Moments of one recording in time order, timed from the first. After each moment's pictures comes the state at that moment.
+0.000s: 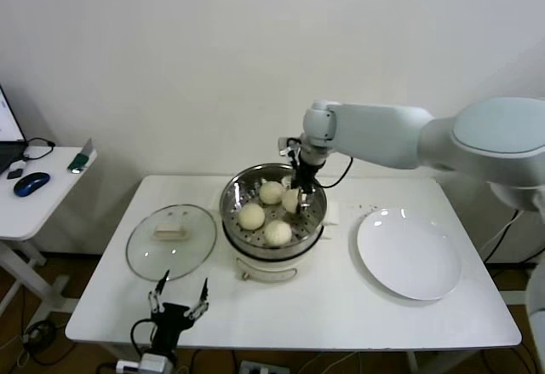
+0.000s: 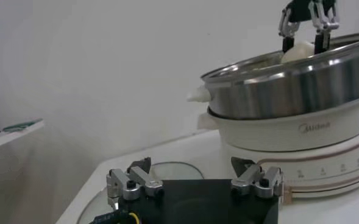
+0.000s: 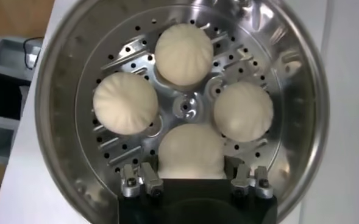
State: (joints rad) left arm 1.68 -1.42 -0.51 -1.97 0.15 -0.04 -0.07; right arm 0.68 1.38 -1.76 0.93 0.87 -0.29 -0.98
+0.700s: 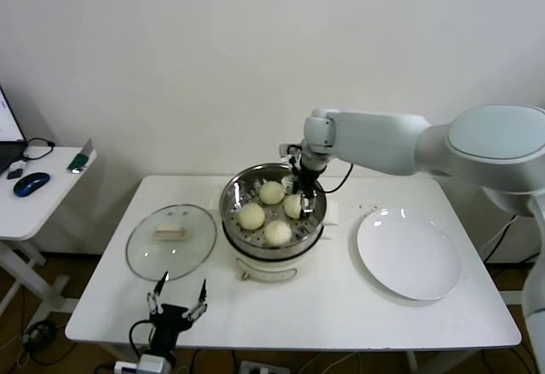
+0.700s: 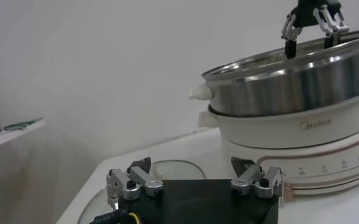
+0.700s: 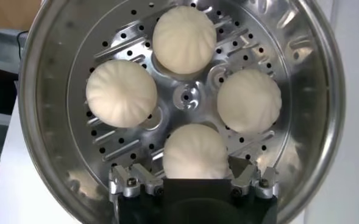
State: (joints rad) left arm 1.68 -1.41 -0.51 -1.96 0.14 -0.05 -0.07; right arm 0.67 1.36 -1.74 0.94 0.85 -0.31 -0.97
